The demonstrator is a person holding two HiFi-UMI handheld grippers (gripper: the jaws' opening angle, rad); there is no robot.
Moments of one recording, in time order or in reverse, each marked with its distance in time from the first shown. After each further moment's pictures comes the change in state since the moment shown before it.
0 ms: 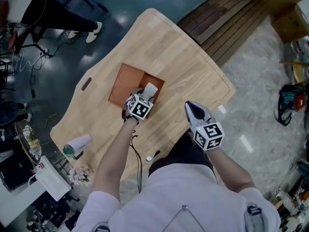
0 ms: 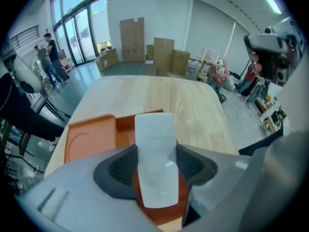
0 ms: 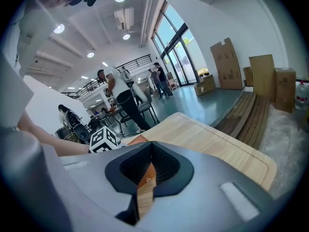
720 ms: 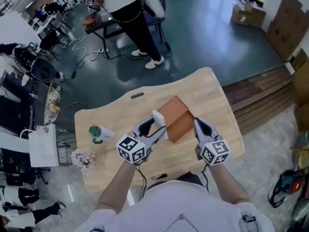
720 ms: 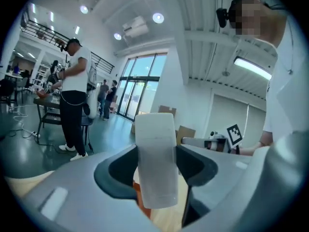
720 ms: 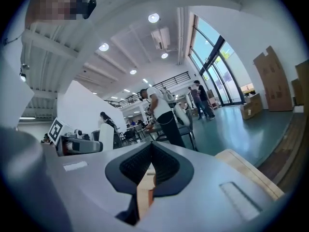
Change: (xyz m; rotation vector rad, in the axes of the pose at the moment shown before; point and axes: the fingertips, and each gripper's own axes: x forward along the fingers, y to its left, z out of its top) left arm -0.380 -0.018 0.027 -0.476 -0.963 0.145; right arm 0.000 0.174 0.137 -0.228 -0.205 0.420
